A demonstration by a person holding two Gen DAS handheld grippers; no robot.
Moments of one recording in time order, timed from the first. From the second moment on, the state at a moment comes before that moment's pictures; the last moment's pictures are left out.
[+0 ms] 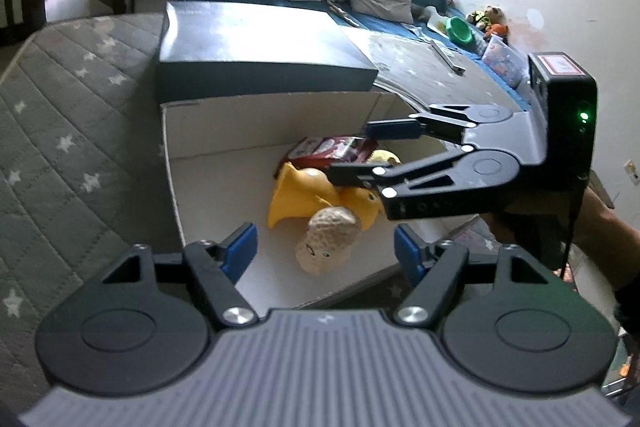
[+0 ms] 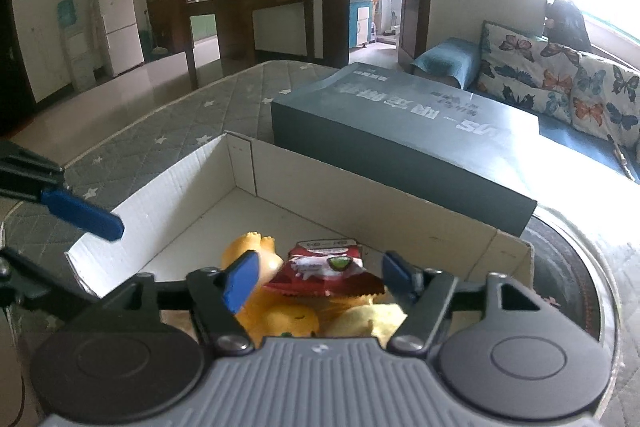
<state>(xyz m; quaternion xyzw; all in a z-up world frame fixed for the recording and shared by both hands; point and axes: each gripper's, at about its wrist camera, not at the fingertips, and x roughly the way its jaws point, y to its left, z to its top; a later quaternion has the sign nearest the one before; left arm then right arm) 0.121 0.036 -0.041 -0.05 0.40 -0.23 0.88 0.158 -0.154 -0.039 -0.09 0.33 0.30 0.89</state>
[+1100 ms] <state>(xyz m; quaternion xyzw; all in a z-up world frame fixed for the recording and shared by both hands) 0.099 0.033 -0.014 -0.02 0.34 -0.13 0.93 0.103 -0.208 -0.020 -0.05 0.29 0.24 0.93</state>
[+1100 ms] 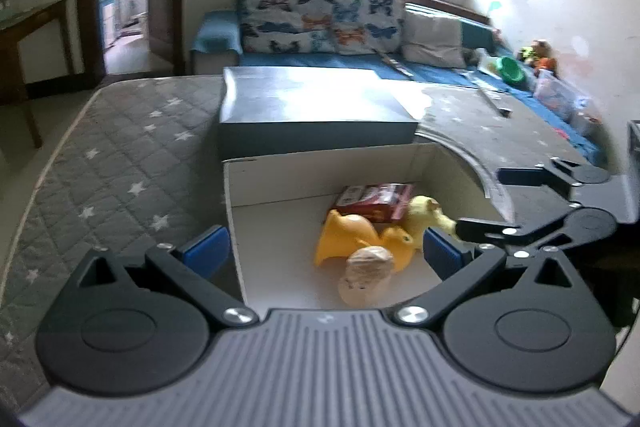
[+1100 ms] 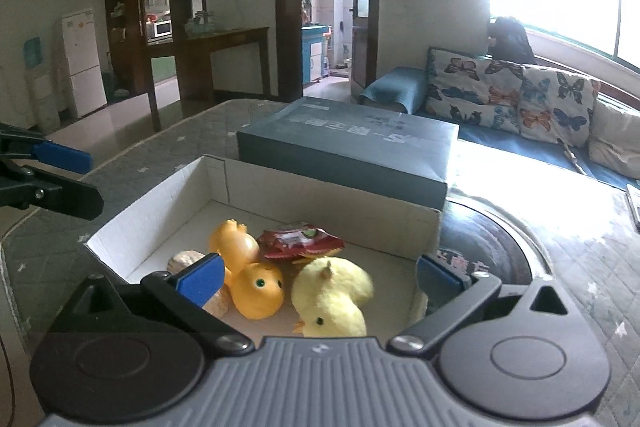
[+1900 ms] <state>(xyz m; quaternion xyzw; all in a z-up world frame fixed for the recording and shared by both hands) 0.231 0.076 -0.010 -0.06 0.40 -0.04 0.91 0.210 -0.238 0.014 -0.03 0.29 0.19 0.94</state>
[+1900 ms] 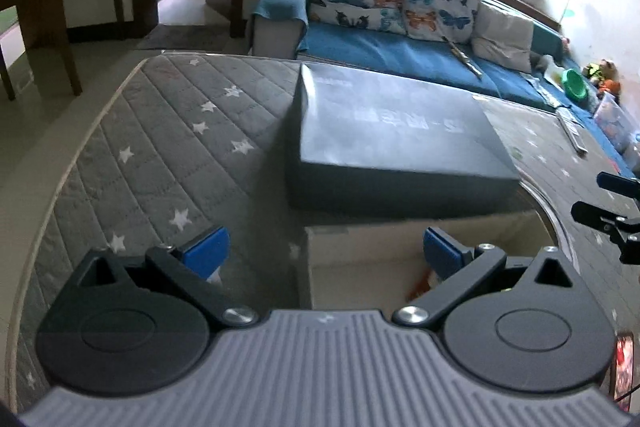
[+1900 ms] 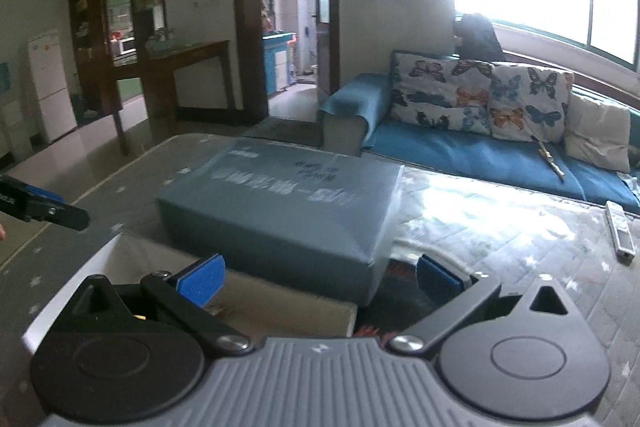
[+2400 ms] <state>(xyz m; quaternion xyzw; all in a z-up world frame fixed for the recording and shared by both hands) 0.170 0.022 -0.018 -0.02 0.38 -0.03 0.92 0.176 -0.231 -0.012 0.01 0.32 0.21 0.92</state>
